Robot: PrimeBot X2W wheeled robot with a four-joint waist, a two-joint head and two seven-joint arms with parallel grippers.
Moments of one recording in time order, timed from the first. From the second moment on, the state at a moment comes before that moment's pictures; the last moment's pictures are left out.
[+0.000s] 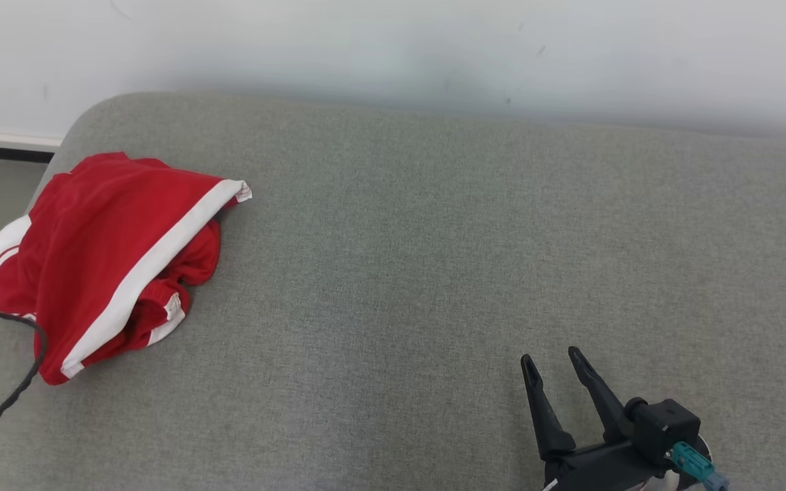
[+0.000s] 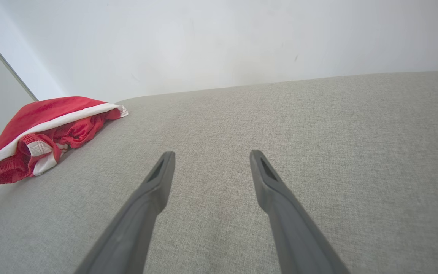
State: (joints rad) left arm -0.73 0.41 0.17 0.41 -0.58 -0.03 0.61; right arm -0.10 -0.05 0.22 0.27 0.26 0.13 -0.22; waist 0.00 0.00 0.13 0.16
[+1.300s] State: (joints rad) left arm -0.04 0.13 -0.08 0.24 -0.36 -0.10 -0.23; right arm 0.06 -0.05 0.04 0.25 0.20 0.13 -0.23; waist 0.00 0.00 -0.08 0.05
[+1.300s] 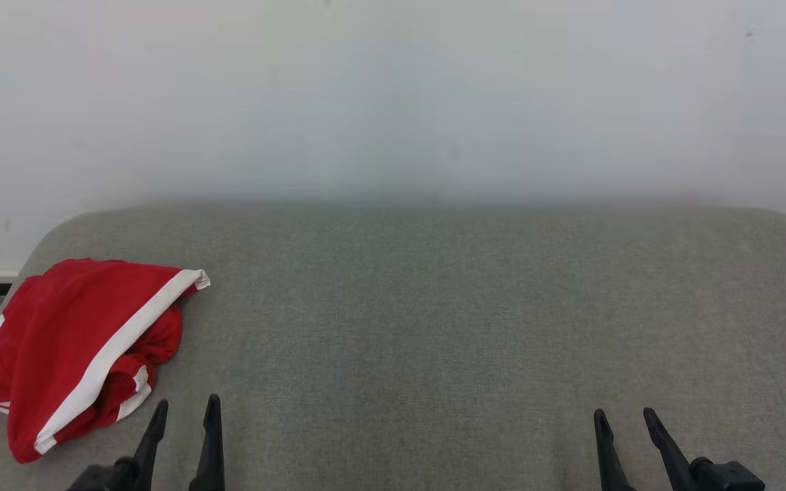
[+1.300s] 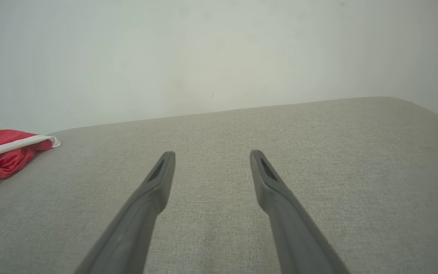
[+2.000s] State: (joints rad) left arm 0.13 0.09 0.05 0.25 -0.28 -0.10 -0.26; right arm 0.09 -0.08 0.09 0.27 0.20 0.13 -0.22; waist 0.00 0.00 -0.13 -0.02
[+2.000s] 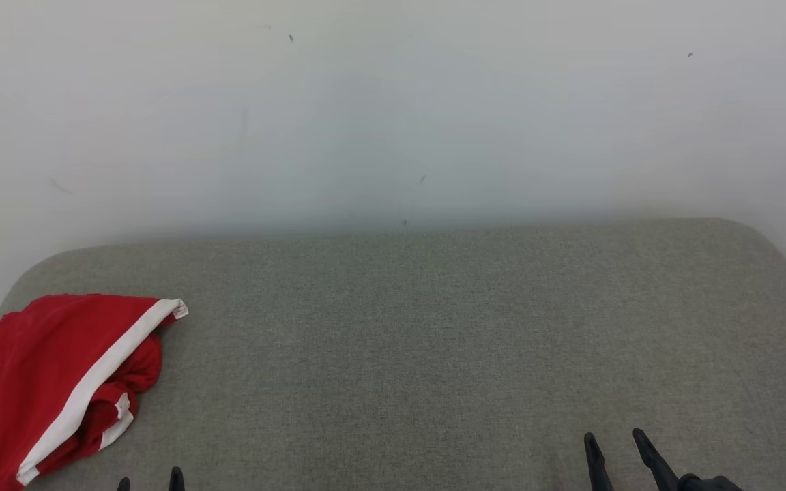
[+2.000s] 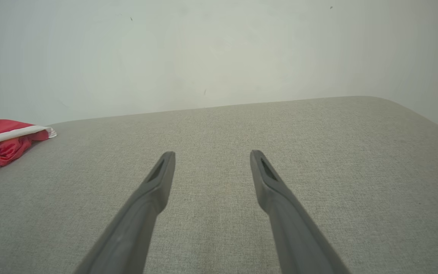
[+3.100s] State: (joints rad) left arm 0.13 0.07 0.07 0.28 -0.23 -0.12 -0.26; right arm 0.09 -0.07 0.11 0.30 0.22 0.13 -0.23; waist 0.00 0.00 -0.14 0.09
